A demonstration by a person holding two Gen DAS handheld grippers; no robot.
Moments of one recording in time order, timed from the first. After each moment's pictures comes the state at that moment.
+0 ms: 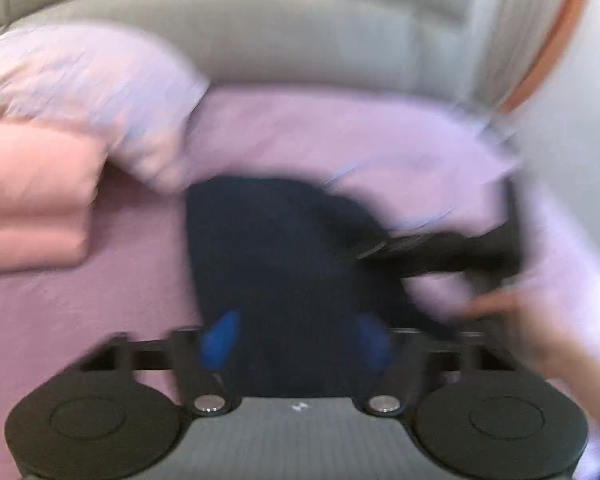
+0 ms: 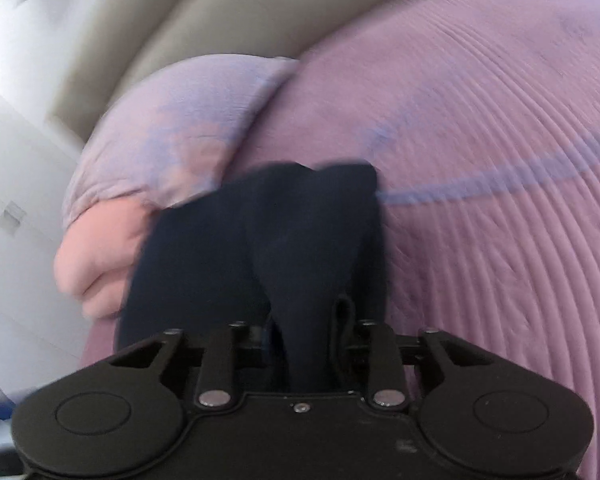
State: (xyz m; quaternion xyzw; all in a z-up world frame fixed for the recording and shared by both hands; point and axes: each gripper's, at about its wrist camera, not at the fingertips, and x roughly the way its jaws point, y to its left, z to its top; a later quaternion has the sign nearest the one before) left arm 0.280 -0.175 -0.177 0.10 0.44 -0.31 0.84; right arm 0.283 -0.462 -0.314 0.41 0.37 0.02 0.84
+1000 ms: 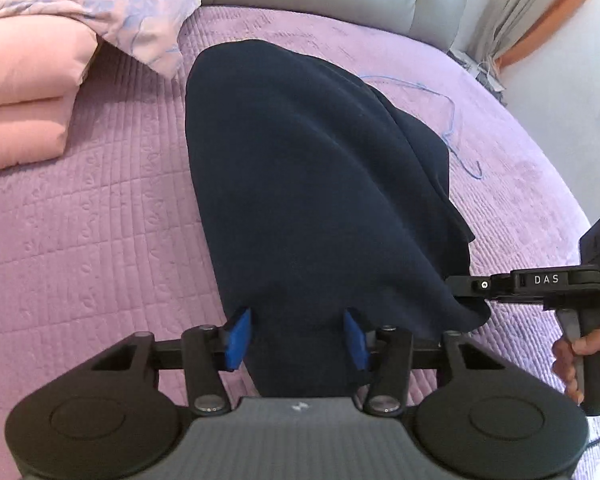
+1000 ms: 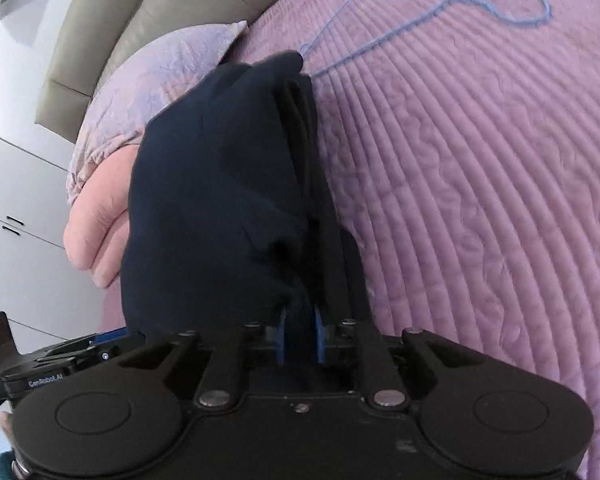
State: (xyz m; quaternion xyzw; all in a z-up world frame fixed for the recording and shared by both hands) left arm 0.267 -0.135 -0.226 0.08 0.50 -0.36 0.79; right arm 0.138 -0.440 -0.328 0.44 0.41 0.02 0.80
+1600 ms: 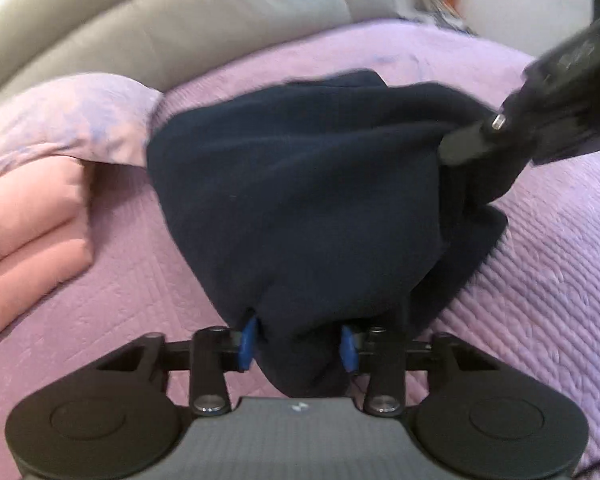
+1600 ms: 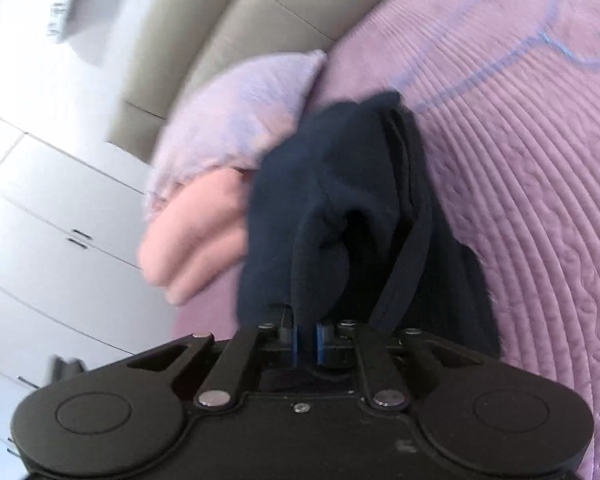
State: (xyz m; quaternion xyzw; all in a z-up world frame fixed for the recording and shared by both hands) left arm 0.188 -0.164 -0.238 0.28 0.34 -0.34 0.83; right arm 0.130 -0.411 -0.265 0.46 0.31 0.09 0.83
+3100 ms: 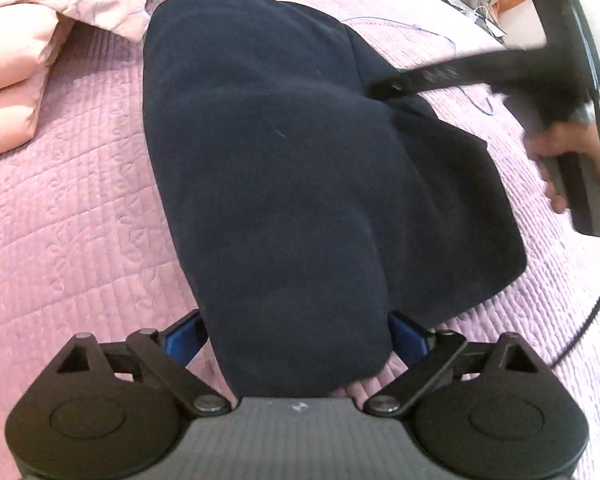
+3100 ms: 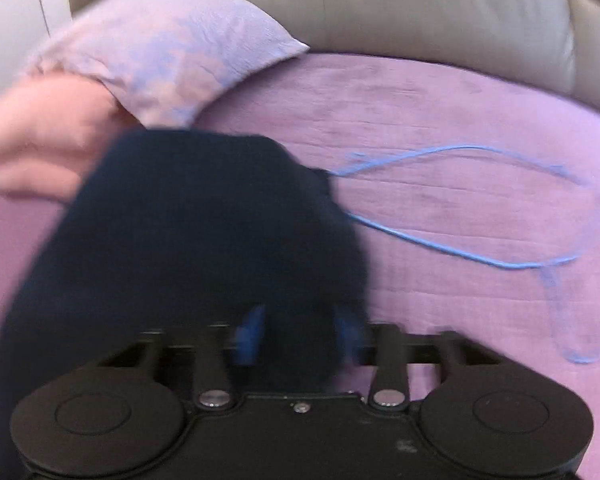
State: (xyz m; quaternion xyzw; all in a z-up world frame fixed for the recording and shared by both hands) left arm 0.250 -0.166 -0.267 0.15 0.53 -0.35 0.76; right arm 0.289 -0.400 -0.273 0.07 0.43 -0.07 0.90
